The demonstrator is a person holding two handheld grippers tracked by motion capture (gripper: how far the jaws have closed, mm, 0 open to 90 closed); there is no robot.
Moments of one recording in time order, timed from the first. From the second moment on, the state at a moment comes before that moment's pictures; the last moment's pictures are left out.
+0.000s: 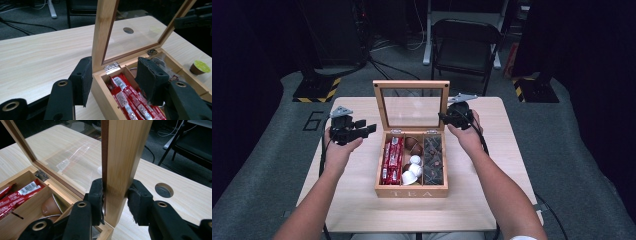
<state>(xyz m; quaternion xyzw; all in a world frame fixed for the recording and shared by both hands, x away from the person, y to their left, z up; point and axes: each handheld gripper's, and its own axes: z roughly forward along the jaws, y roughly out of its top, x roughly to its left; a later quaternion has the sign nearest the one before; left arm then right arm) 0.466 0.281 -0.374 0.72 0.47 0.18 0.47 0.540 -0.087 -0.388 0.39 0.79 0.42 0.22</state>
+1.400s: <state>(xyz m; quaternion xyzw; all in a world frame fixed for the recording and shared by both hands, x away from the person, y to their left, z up) 0.483 0.257 -0.339 0.74 0.42 0.23 0.47 0.508 -0.092 -0.387 0.38 0.77 0.46 0.23</state>
